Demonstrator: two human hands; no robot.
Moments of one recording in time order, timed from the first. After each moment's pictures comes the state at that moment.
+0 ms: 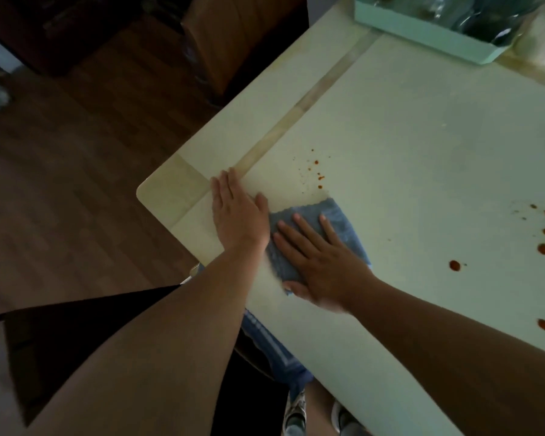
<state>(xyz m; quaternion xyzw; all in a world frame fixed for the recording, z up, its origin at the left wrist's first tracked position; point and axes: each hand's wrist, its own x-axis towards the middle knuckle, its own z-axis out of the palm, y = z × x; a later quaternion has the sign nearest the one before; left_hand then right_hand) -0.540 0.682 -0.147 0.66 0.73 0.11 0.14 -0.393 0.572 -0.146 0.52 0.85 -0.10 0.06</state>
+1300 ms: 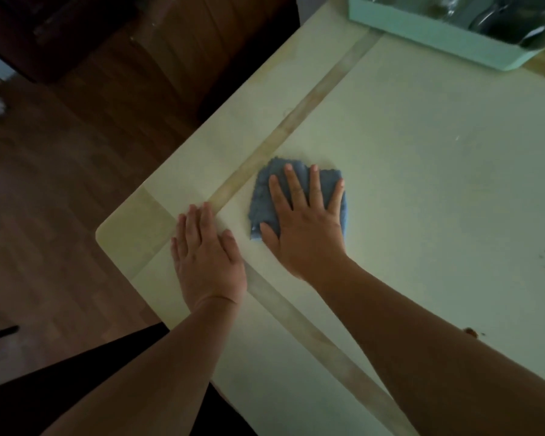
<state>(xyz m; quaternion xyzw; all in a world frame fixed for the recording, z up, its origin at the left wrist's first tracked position) -0.535 0.694 -0.167 0.66 0.75 0.08 0.06 -0.371 0.700 -0.155 0.70 0.71 -0.08 -0.03</state>
